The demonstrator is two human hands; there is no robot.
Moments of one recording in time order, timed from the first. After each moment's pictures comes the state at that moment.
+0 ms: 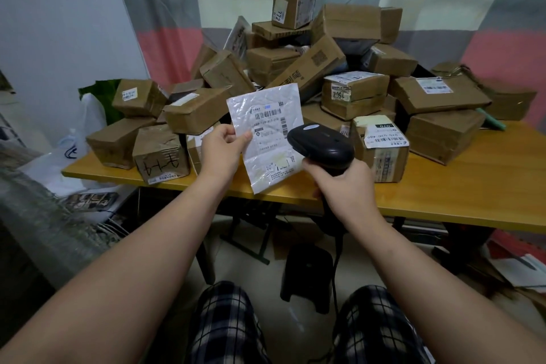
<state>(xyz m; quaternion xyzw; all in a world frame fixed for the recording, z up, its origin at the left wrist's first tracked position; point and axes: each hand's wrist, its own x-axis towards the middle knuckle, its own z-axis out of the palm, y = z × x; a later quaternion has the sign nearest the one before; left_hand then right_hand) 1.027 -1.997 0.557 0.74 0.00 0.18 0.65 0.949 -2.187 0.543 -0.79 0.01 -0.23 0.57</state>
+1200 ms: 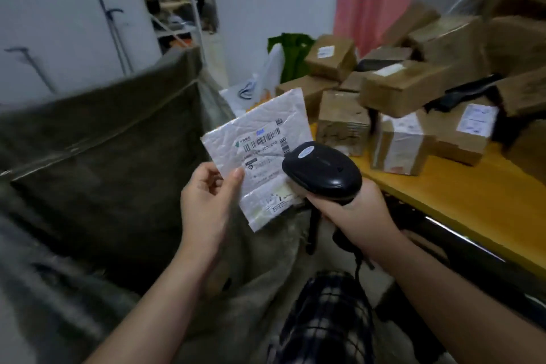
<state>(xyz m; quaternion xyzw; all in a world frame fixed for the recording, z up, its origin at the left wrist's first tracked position) 0.857 -1.788 0.496 0.67 0.23 0.42 0.57 0.961 -1.966 0.507 -0.73 -0.31 0.06 0.61</state>
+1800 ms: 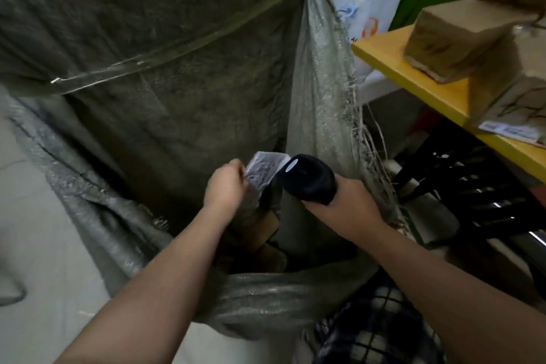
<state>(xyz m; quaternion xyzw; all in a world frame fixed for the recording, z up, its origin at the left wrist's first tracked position) 0.841 -1.619 0.344 0.85 0.45 0.10 0.26 0.963 -1.805 0.384 -0.84 -0.40 0.17 0.34</state>
